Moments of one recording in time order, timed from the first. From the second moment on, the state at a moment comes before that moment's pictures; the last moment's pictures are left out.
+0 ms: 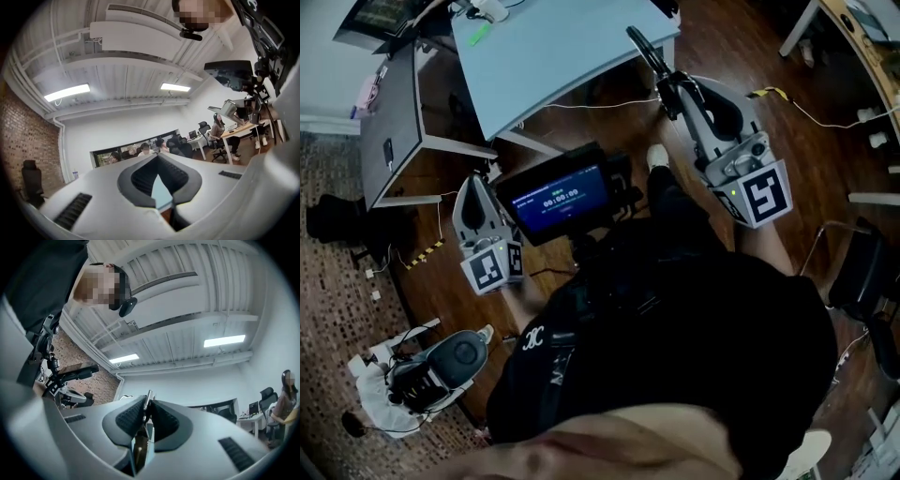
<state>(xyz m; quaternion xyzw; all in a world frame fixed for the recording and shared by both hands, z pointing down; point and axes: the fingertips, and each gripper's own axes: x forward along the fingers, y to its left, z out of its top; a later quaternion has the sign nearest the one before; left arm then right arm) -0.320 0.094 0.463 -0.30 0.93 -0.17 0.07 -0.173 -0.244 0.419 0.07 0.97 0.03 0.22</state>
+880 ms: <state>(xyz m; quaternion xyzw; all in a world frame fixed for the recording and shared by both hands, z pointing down) -0.235 0.054 0.495 -0.32 0.93 -0.18 0.09 -0.075 -0.254 0.470 0.09 0.97 0.01 0.23</state>
